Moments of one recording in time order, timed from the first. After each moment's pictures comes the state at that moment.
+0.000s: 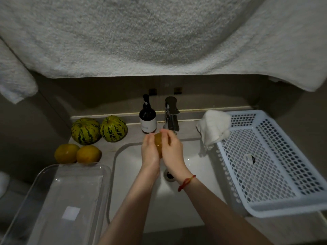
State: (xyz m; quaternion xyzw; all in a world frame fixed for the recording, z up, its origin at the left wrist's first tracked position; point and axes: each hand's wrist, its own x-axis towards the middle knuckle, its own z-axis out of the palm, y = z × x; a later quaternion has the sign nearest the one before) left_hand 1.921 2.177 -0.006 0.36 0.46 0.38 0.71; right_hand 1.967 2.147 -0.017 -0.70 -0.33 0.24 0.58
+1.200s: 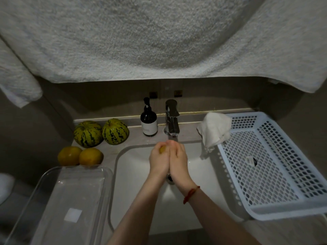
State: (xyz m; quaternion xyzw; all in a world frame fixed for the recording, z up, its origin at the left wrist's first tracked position) left_hand 1.925 2.166 -0.022 0.54 0.49 0.28 0.62; right_hand 1.969 2.129 -0.042 -0.71 -0.26 0.24 0.60
